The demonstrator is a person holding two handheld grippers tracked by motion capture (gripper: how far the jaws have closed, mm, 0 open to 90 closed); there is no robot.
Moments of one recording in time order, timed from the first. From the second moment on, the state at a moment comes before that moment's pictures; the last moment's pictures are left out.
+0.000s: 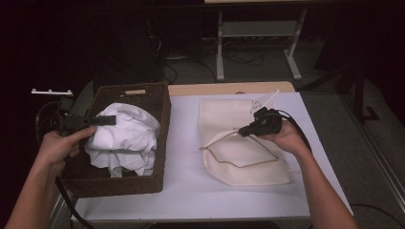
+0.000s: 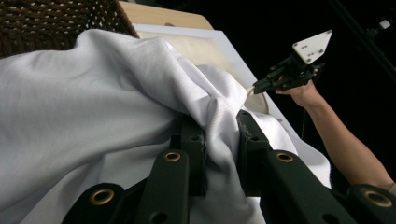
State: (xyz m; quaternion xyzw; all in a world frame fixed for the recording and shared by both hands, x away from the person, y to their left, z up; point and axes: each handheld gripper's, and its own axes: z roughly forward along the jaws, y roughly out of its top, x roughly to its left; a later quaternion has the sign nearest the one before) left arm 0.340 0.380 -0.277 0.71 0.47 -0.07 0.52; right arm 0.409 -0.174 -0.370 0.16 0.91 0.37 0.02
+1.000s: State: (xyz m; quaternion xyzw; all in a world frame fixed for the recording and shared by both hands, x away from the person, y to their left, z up) left arm 0.339 0.368 -0.236 0.71 0.44 -0.06 0.55; right arm 0.414 -0.180 -0.364 0.18 0.91 0.38 0.03
